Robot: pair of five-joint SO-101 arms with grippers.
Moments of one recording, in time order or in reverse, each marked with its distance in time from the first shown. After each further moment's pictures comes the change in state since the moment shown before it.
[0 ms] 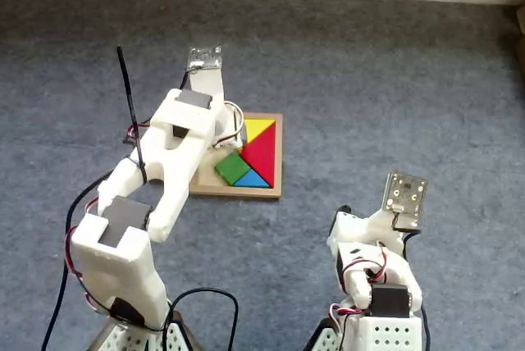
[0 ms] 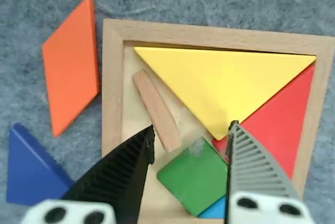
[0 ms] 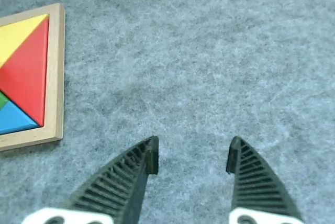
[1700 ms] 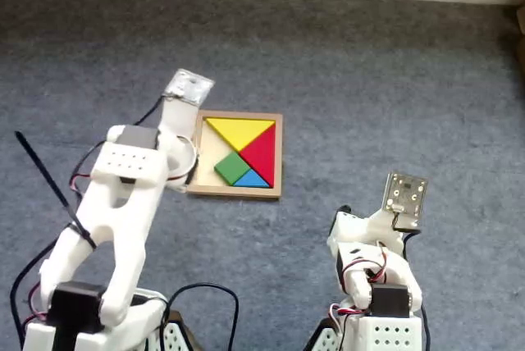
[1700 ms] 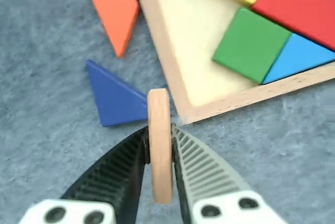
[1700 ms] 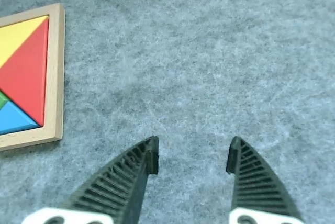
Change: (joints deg) left arm -5.9 -33.9 26.8 6.9 -31.7; right arm 0.0 0.0 0.0 0.0 0.0
